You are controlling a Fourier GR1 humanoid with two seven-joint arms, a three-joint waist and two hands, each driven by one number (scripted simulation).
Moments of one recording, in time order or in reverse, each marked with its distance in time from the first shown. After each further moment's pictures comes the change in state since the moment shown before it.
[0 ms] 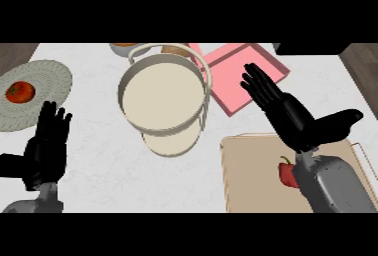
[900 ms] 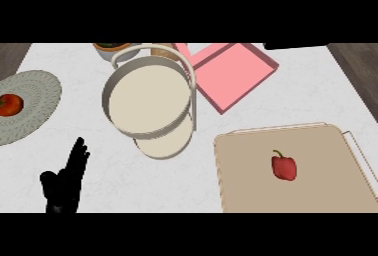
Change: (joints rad) left arm 0.170 0.028 -0.191 0.097 -0.227 0.028 0.027; right arm 0.568 0.123 -0.654 -0.196 0.059 -0.574 -0.321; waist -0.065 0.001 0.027
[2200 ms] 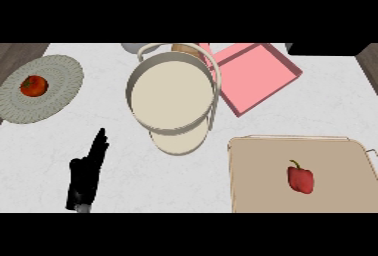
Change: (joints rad) left arm -0.089 -0.044 -0.063 0.033 -0.087 -0.017 0.048; right arm 0.300 -0.182 0.497 -0.511 0.965 0.175 1.115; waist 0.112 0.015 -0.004
